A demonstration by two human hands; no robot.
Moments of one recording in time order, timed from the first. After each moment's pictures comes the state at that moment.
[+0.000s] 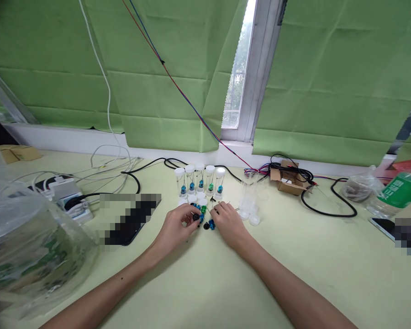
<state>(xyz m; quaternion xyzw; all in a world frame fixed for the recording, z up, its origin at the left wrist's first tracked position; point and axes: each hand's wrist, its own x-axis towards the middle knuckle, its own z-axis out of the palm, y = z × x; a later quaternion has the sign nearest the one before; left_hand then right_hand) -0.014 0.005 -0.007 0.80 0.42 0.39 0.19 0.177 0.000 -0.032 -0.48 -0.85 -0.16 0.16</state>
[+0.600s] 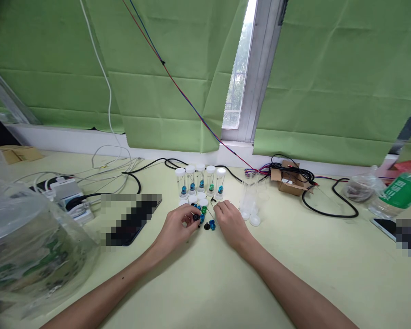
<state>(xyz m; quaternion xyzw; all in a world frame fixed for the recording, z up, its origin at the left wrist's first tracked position) -0.016 0.006 -0.008 0.80 0.42 0.39 0.20 0.178 -0.006 -0.027 -0.48 -0.82 -0.17 0.25</state>
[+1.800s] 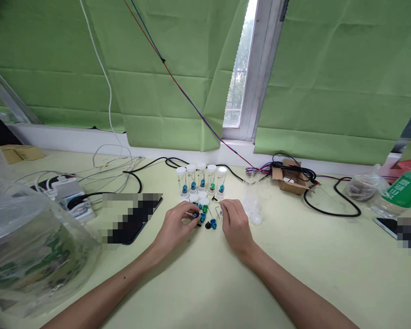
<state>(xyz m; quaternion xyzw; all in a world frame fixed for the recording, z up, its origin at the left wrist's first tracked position) -0.019 0.005 -0.007 0.79 0.41 0.40 0.21 0.171 -0.019 -0.029 -0.44 -0.70 -0.10 0.56</state>
